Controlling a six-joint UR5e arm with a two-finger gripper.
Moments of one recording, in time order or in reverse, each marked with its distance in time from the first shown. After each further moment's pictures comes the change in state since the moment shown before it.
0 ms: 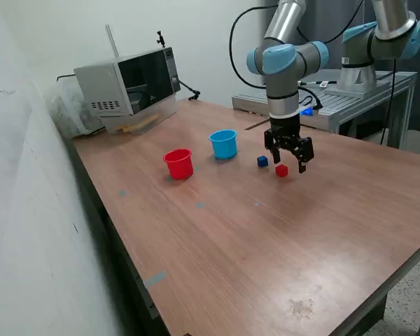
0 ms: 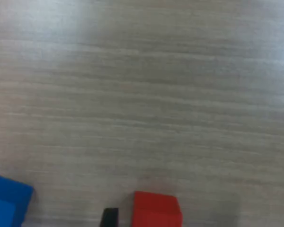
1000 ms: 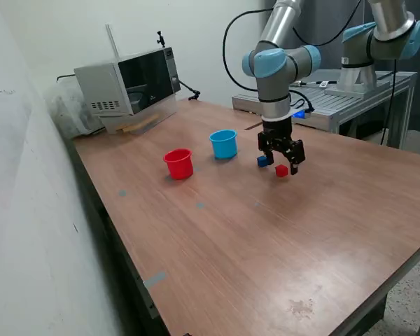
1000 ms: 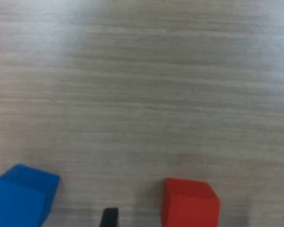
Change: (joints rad) arm -0.030 0.021 -0.019 -0.001 0.000 -0.003
